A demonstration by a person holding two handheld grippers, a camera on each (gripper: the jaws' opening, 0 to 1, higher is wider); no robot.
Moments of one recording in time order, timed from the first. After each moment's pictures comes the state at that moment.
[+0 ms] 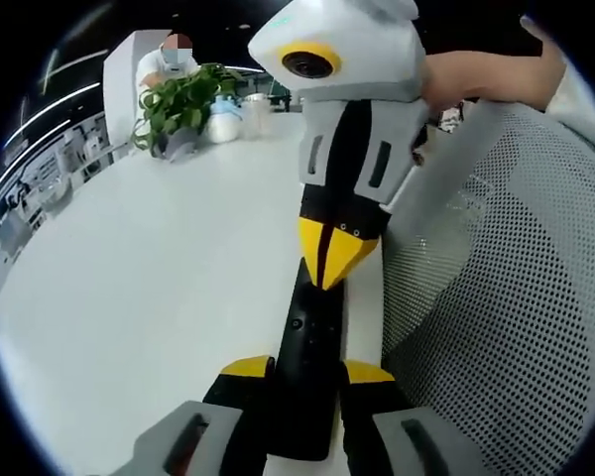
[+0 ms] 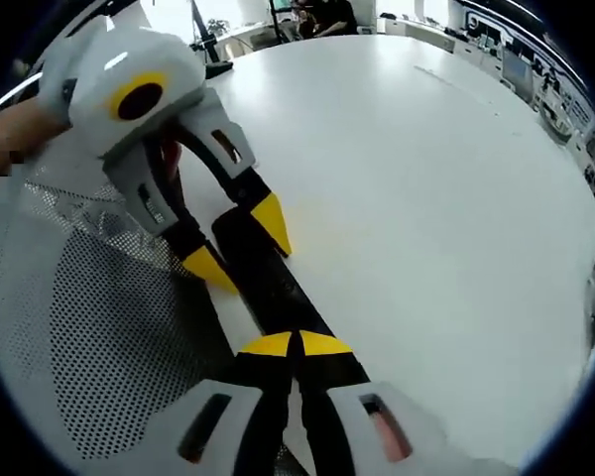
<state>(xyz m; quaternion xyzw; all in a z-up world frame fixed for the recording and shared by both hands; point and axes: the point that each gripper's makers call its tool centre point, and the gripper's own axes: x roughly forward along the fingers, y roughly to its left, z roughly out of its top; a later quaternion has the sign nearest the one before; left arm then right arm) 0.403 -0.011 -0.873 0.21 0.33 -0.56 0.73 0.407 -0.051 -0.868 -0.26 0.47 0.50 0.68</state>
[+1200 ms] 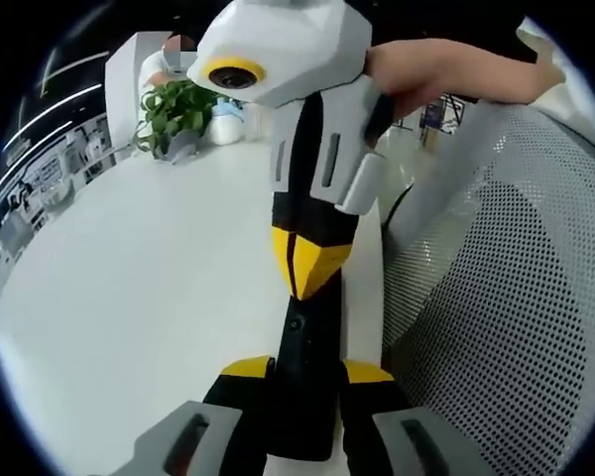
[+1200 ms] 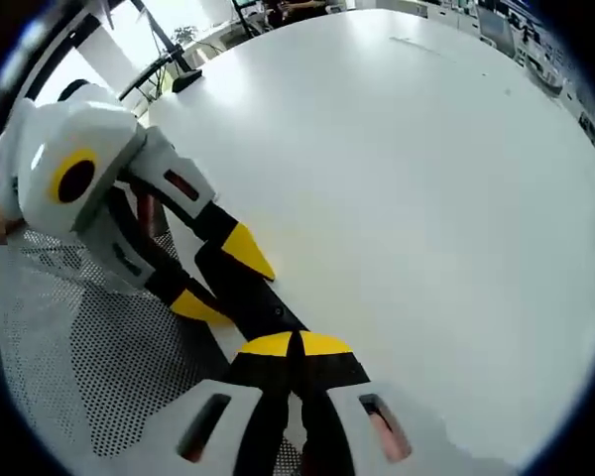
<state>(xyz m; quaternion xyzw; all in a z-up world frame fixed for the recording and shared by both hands) 0.405 -0.009 -0.876 0.20 0.32 -0.56 0.74 0.424 -0.041 -0.872 -0.19 0.54 0.46 0.68</state>
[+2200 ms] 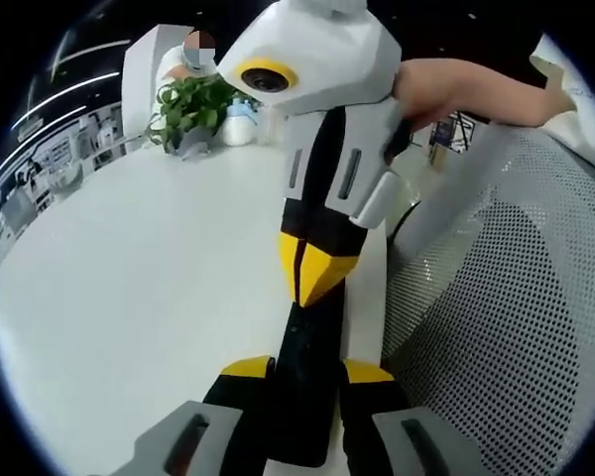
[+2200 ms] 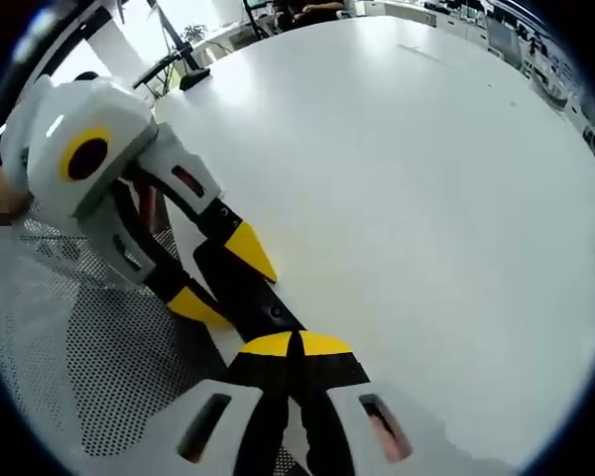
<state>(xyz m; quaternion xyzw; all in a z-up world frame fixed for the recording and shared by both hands) 0.405 -0.013 -0.874 0.17 0.33 -0.55 0.75 0.425 -0.040 -0.873 -0.20 0.52 0.48 0.68</state>
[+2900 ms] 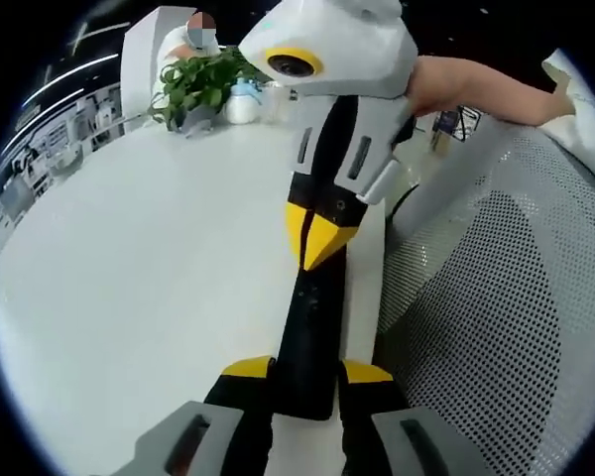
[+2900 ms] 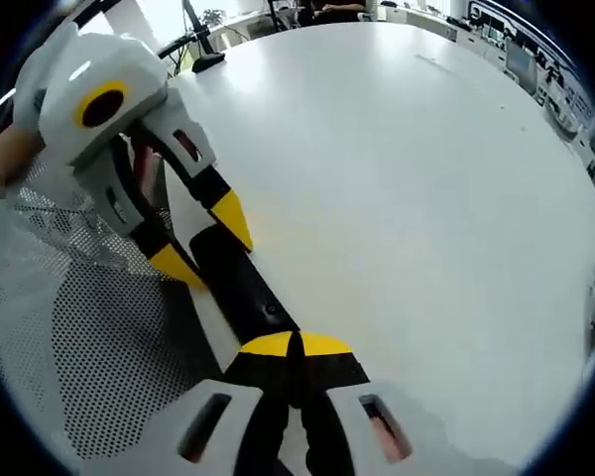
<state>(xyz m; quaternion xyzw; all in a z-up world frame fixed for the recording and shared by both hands) 0.393 0.018 -0.873 0.18 0.39 -0.53 0.73 0.428 -0.043 -0.873 -0.25 0.50 0.49 0.67</state>
